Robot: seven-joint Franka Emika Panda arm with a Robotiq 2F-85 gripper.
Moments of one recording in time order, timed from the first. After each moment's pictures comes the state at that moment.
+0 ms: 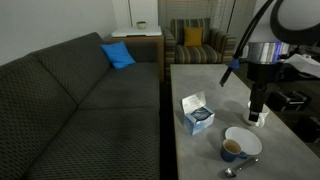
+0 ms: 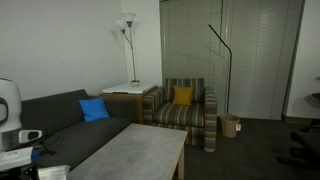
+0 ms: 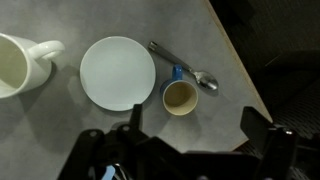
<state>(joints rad) 0.08 0.87 0.14 -1.88 -0.18 2.57 -0.46</state>
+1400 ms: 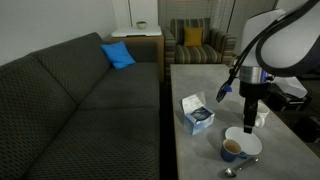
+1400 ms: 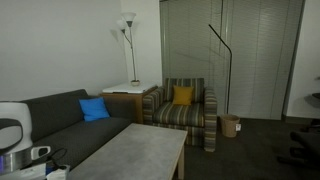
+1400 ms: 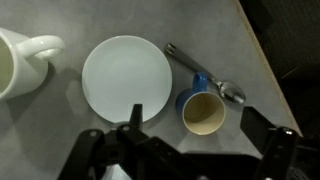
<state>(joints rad) 0.09 1.06 0.12 -1.72 -0.27 2.56 -0.44</state>
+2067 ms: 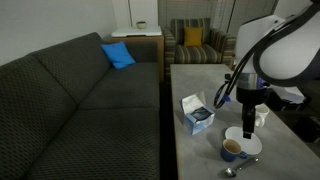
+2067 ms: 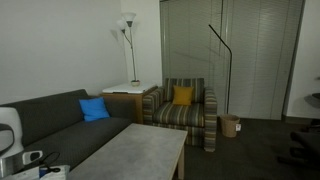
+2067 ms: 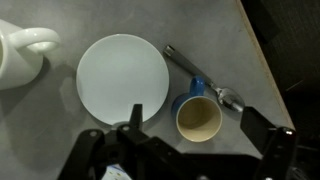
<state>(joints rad) 0.14 1.08 0.10 -1.71 -0.32 2.57 -0.42</state>
